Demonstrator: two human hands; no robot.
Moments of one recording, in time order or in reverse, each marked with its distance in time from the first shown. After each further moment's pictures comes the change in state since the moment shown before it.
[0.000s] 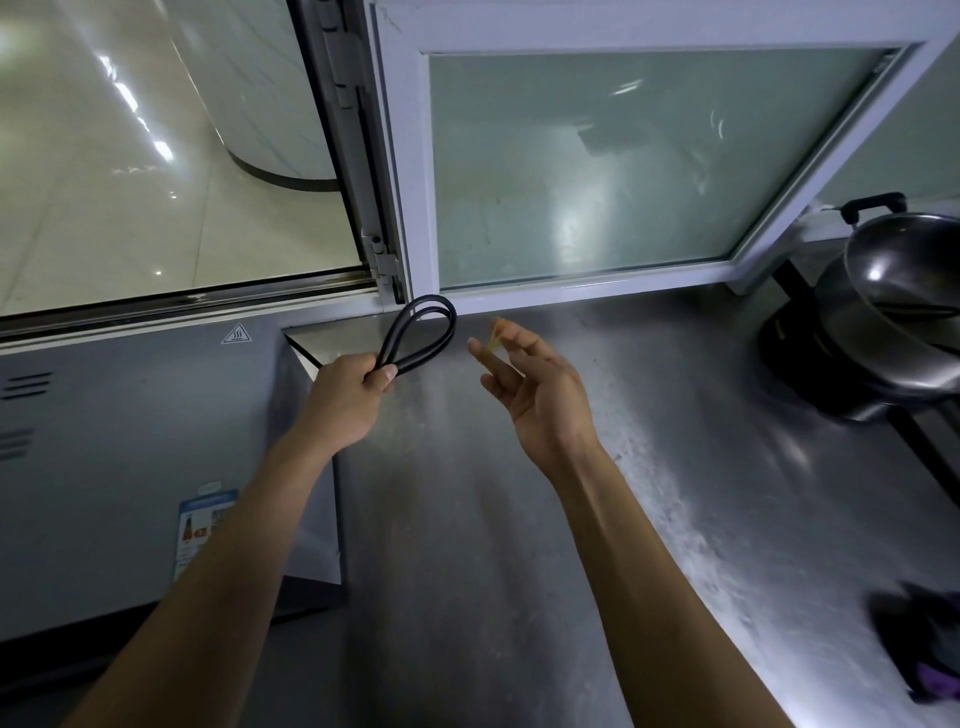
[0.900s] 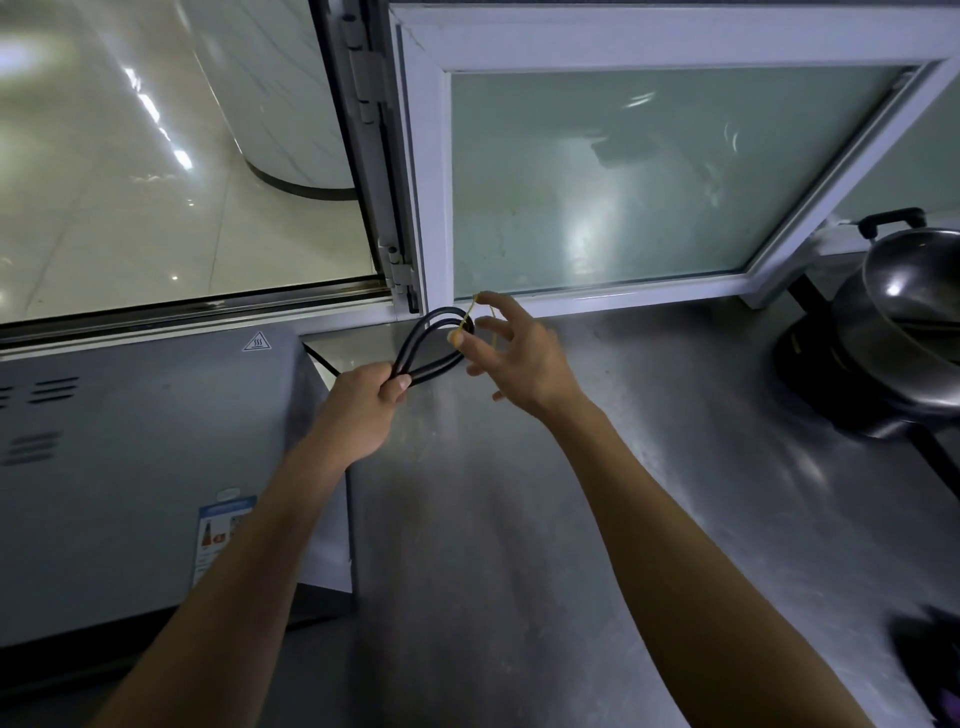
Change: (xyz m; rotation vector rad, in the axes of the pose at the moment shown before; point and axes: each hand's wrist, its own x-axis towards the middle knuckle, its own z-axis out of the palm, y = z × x) left_hand -0.002 -0.002 -0.005 0.040 -0.041 0.007; right_hand 0.040 -0.014 0.027 -1.152 -0.065 -0.196
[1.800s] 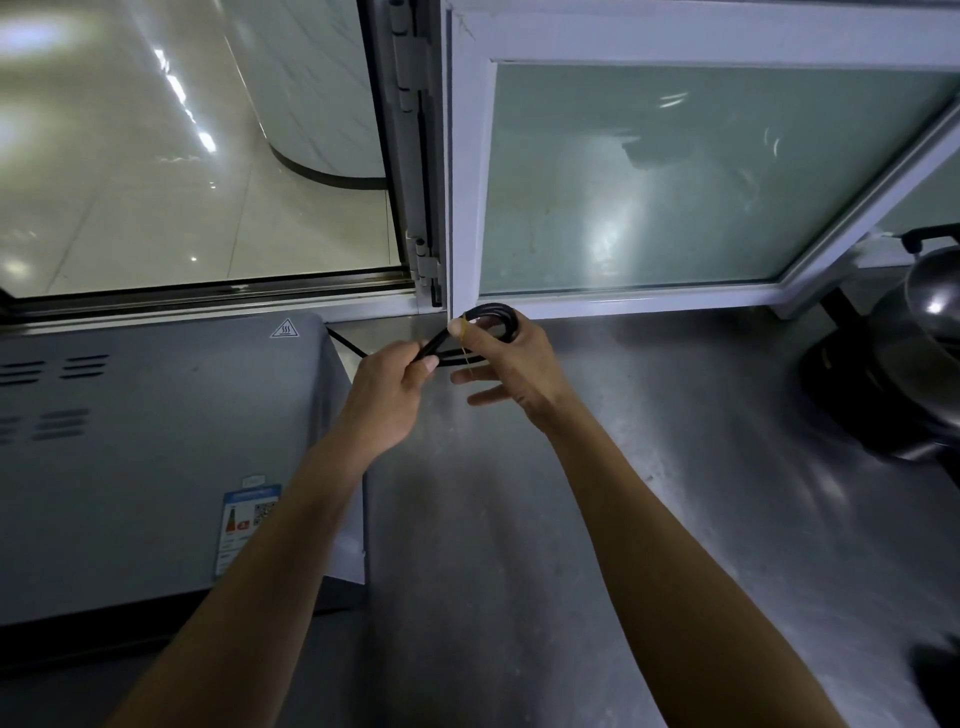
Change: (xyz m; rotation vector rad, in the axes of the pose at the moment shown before) left_hand -0.007 0.016 -0.005 -0.125 0.137 0.096; right_hand 0.003 -0.014 0.027 0.438 -0.134 0.183
